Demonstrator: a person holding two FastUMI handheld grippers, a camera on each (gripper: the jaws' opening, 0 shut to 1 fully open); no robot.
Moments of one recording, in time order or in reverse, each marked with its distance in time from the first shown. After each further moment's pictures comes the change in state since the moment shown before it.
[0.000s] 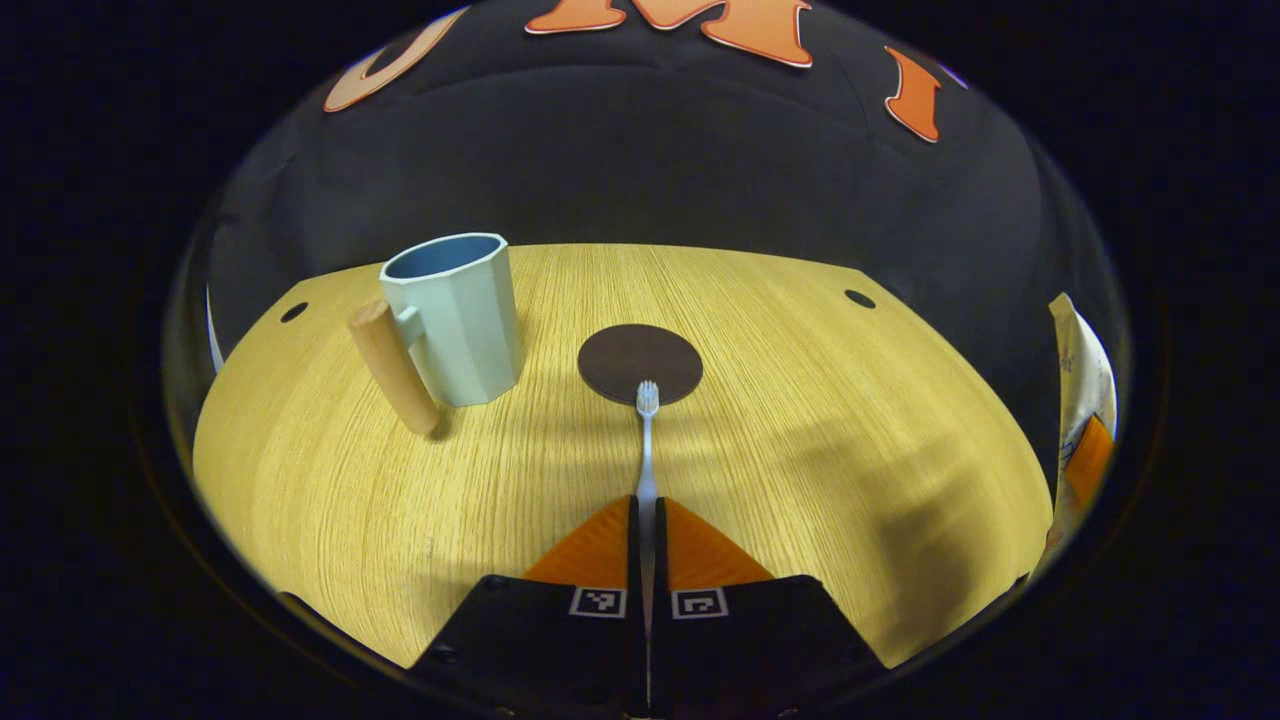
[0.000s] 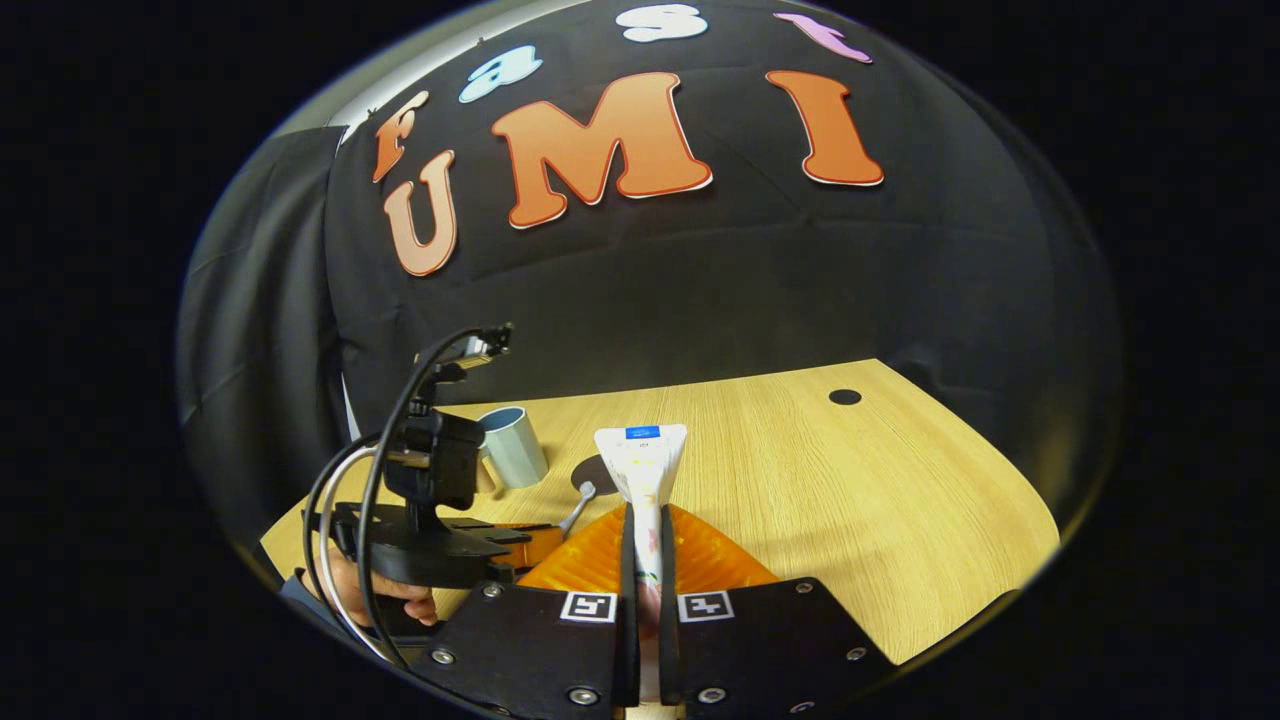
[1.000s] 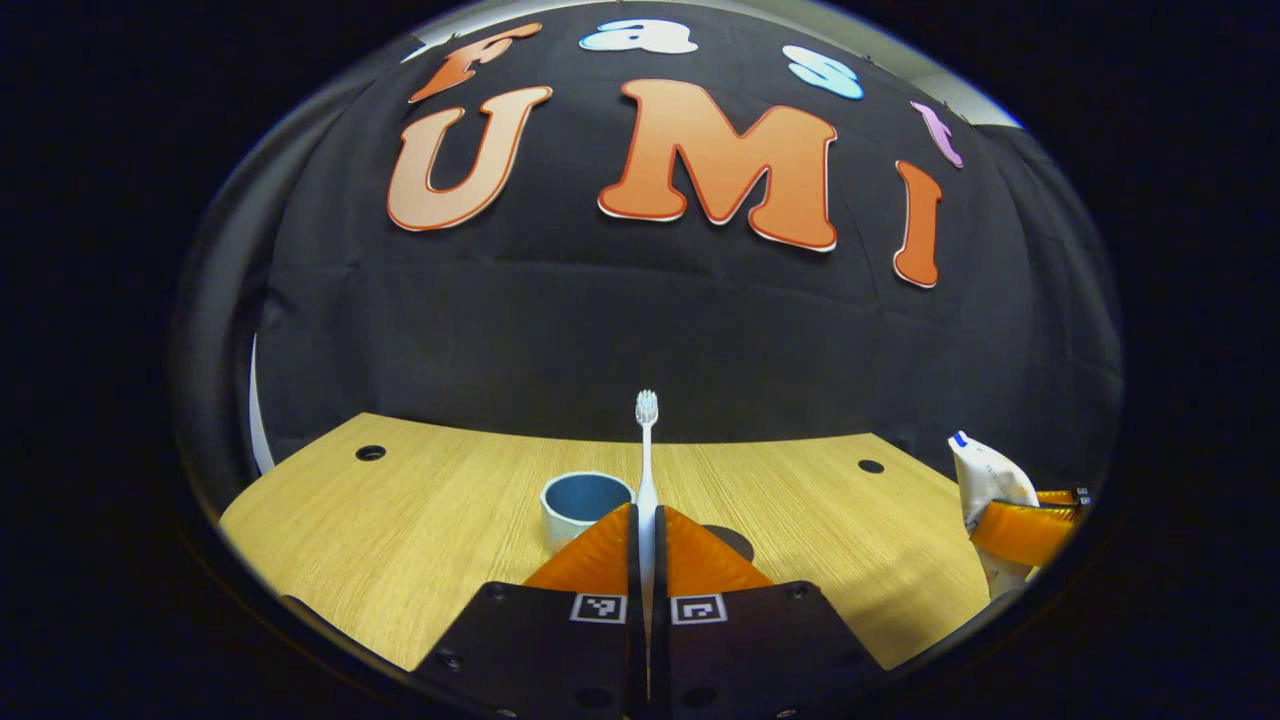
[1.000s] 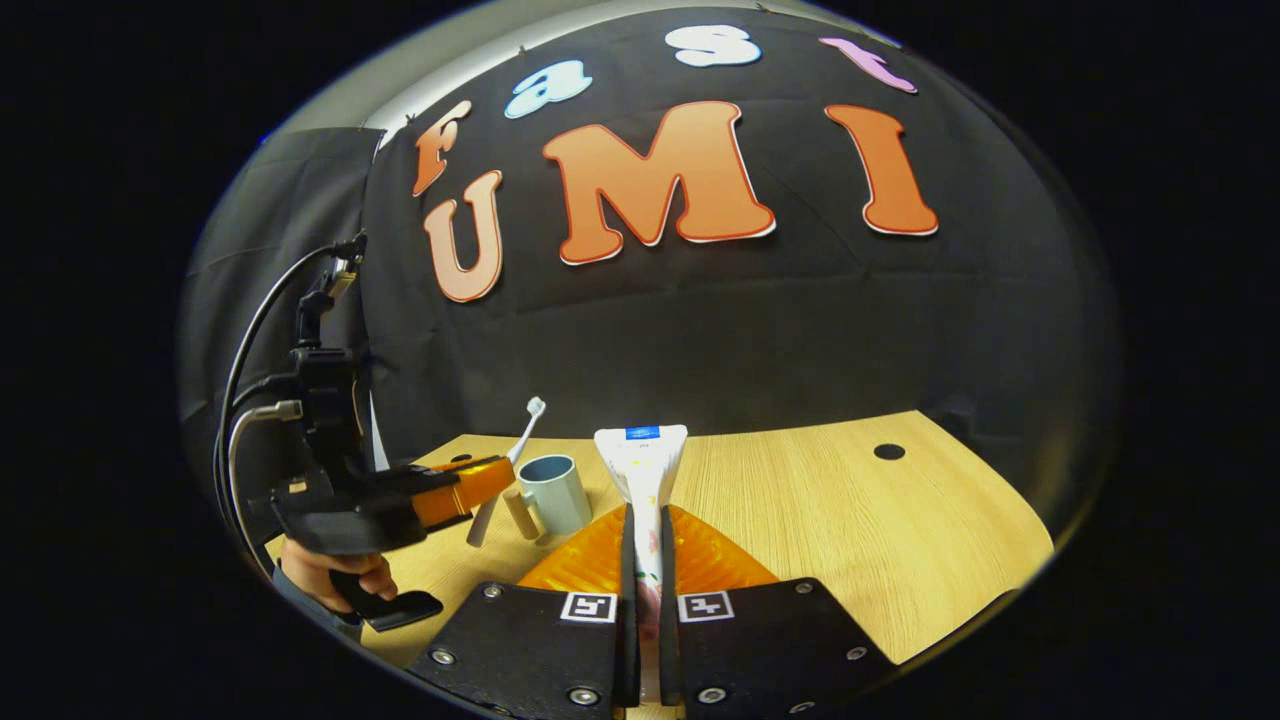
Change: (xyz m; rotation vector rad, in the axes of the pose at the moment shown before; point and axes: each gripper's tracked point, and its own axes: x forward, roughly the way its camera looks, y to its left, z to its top) left arm -0.088 0.077 0.144 0.004 -0.509 0.083; right arm 0.015 0.055 0.055 -0.070 -0.132 0.080
